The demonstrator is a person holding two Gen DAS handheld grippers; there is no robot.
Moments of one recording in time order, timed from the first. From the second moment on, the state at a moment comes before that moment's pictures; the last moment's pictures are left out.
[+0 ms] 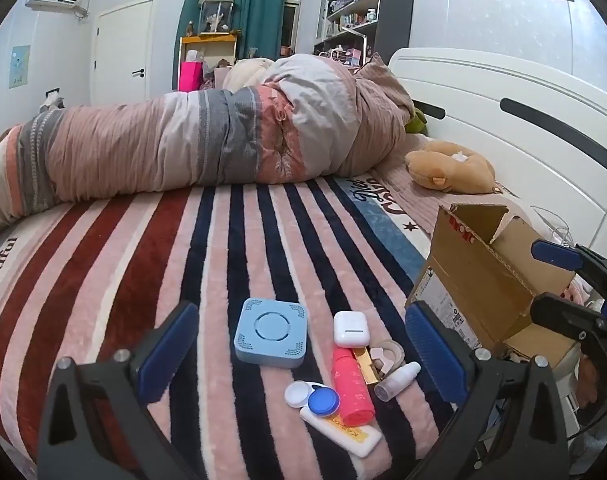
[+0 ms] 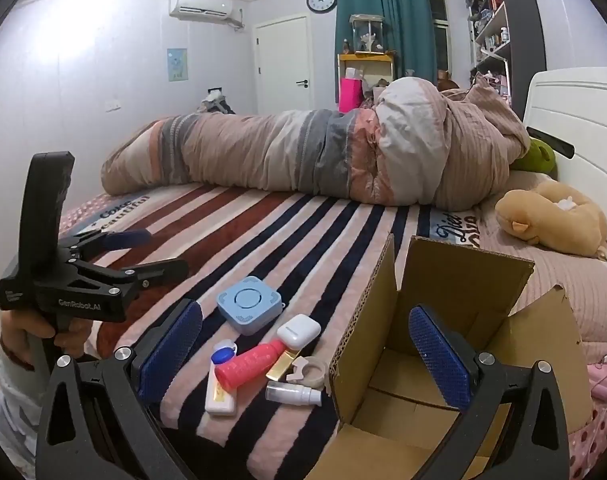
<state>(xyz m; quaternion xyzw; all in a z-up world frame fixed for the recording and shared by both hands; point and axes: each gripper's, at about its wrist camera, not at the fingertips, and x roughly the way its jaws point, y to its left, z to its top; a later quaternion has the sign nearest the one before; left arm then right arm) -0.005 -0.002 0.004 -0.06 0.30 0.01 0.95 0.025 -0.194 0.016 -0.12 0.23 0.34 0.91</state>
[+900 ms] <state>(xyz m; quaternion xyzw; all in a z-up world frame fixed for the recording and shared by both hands) -0.011 0.005 0.007 -0.07 0.28 0.01 0.96 0.022 -0.190 0.021 -0.11 0.21 0.35 0.91</state>
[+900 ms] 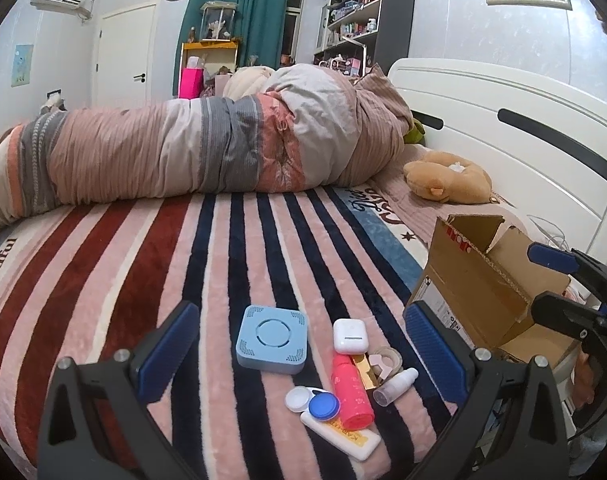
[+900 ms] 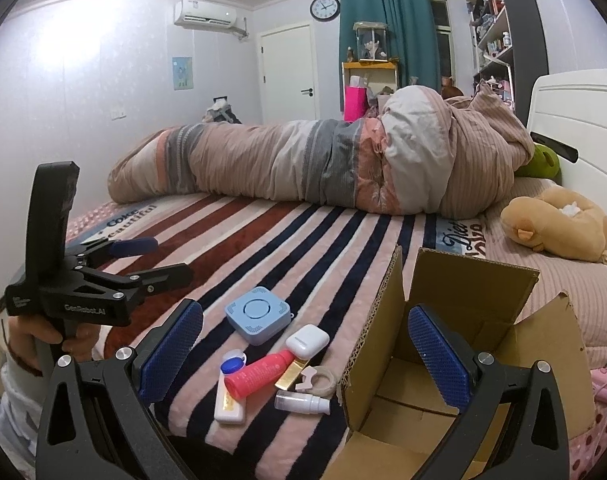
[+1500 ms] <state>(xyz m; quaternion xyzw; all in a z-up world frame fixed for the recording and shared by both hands) -0.017 0.006 0.013 -0.07 0.27 0.01 0.96 0.020 -0.193 0.024 -0.10 0.20 0.33 0.92</state>
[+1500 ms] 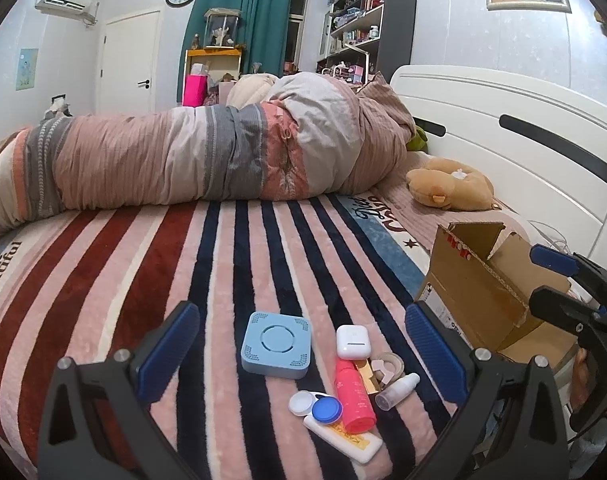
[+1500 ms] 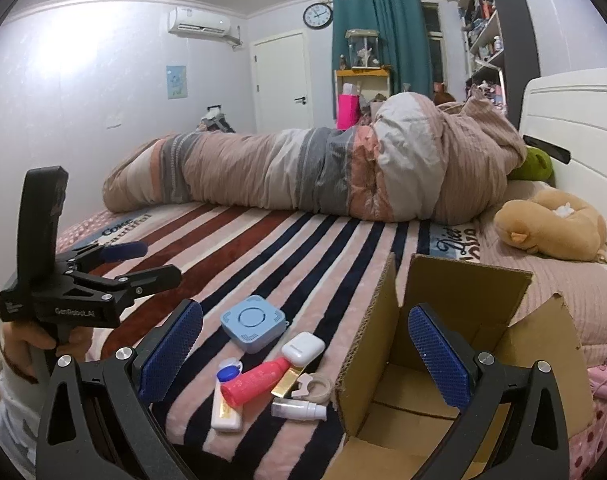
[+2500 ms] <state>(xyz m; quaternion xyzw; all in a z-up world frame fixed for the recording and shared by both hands) -0.026 0.055 -0.006 -0.06 0.27 0.01 0.96 -0.020 -0.148 0.013 -0.12 0.23 0.33 0.91</state>
